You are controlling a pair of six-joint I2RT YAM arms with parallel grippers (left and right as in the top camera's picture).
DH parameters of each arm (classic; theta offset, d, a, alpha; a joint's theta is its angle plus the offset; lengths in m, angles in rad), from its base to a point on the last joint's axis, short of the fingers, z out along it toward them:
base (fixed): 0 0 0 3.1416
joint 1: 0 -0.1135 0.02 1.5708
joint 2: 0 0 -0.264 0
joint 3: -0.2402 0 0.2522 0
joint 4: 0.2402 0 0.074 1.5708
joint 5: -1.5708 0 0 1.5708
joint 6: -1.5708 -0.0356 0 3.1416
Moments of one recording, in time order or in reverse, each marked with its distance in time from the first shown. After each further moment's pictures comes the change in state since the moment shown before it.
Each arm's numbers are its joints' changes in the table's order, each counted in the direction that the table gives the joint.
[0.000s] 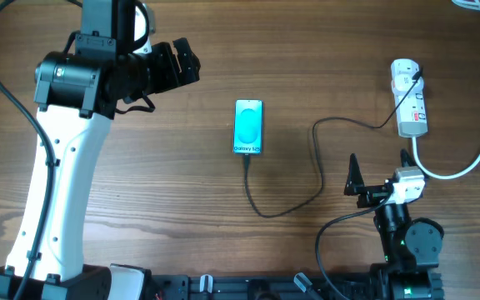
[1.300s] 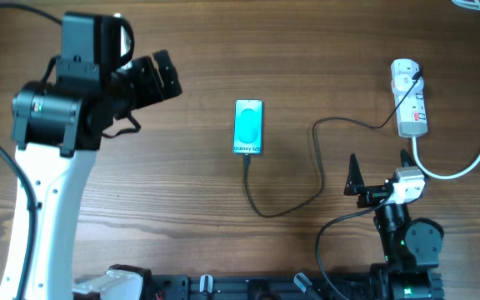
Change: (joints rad) left arm 0.000 -0.152 0.086 0.015 0.203 0.000; right arm 0.000 0.000 0.000 0.000 0.000 0.000
